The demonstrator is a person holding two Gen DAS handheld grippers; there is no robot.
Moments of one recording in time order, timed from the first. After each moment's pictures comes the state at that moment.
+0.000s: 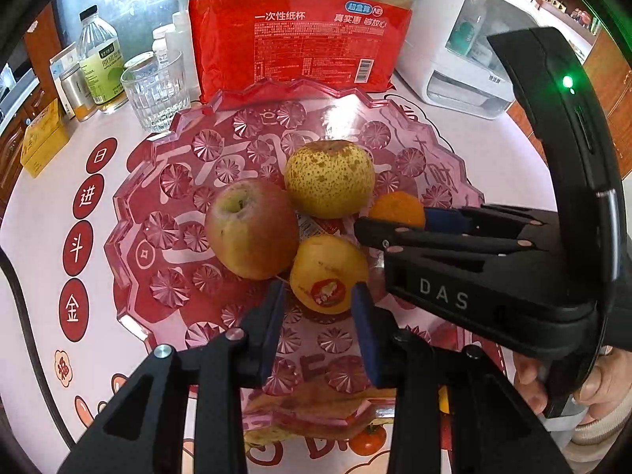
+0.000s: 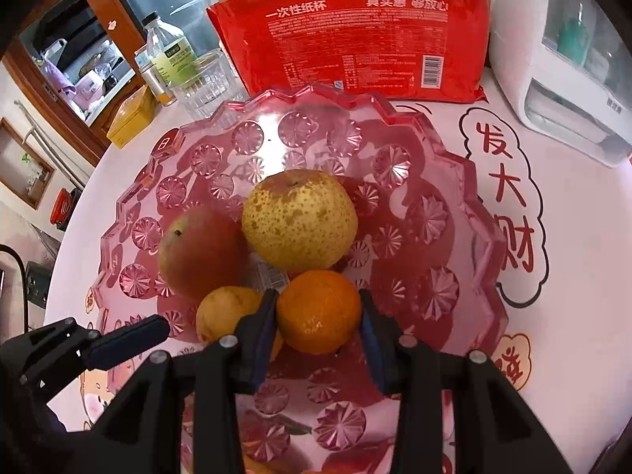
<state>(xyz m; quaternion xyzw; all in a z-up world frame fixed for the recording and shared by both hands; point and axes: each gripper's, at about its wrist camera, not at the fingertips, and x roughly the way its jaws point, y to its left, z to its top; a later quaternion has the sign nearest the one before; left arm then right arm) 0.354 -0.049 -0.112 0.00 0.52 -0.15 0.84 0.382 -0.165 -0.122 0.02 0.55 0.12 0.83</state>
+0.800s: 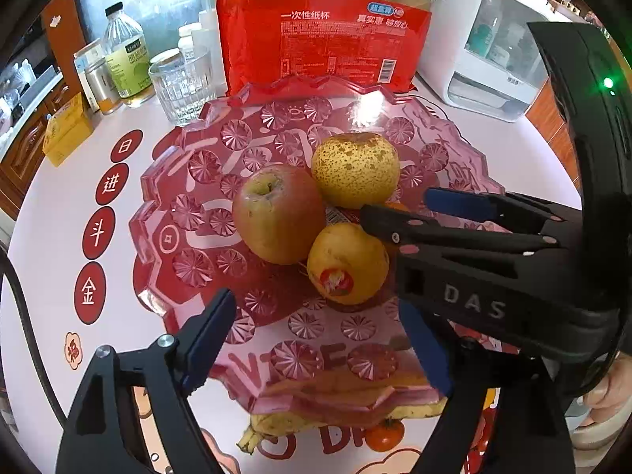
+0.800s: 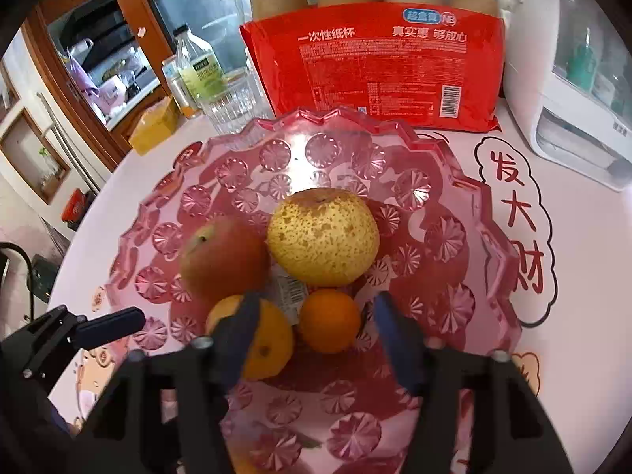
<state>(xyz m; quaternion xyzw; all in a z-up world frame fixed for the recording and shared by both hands) 0.339 -0.042 -0.114 0.01 0.52 -0.11 0.85 0.369 -0.163 -0.116 0.02 0.50 0.15 0.86</state>
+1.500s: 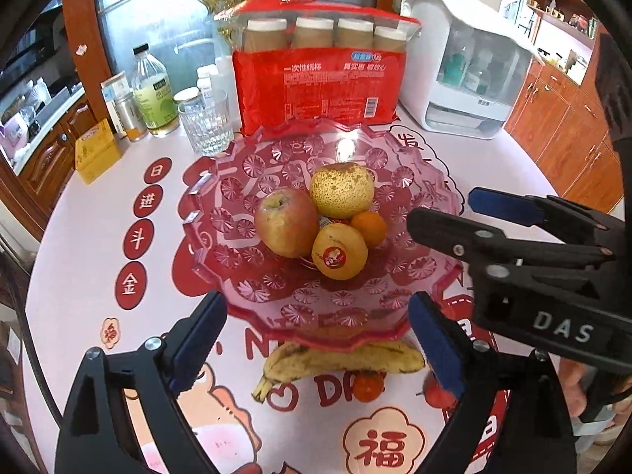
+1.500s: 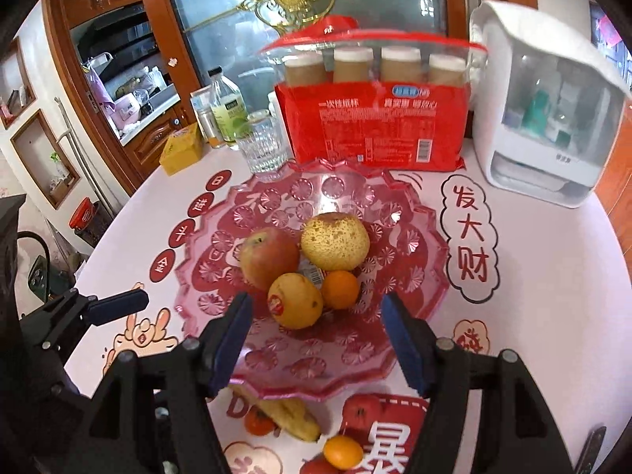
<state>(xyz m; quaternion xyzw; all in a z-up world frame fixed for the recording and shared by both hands) 0.280 -0.034 -0.058 0.02 0.47 -0.10 0.88 0.290 -0.170 -0.035 0.00 0.44 0.14 0.89</state>
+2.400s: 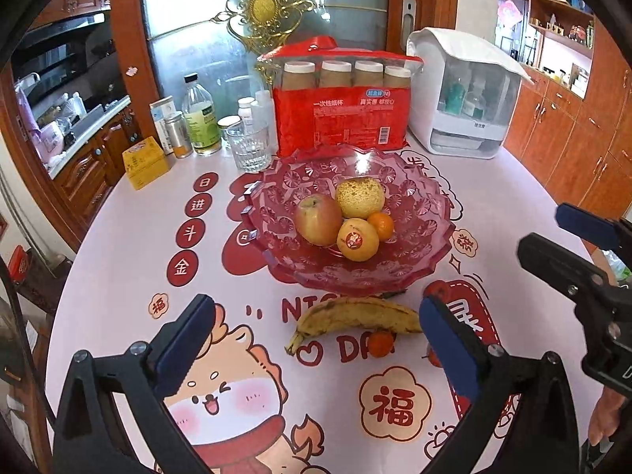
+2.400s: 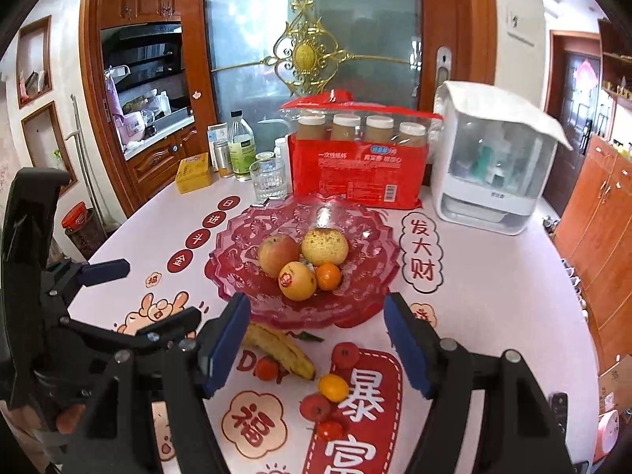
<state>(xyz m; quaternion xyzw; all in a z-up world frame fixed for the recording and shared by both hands) 0.194 -0.011 -0.025 0.03 0.41 -0.06 0.91 0.162 -0.174 0.017 -0.05 0.34 0.10 0.93</state>
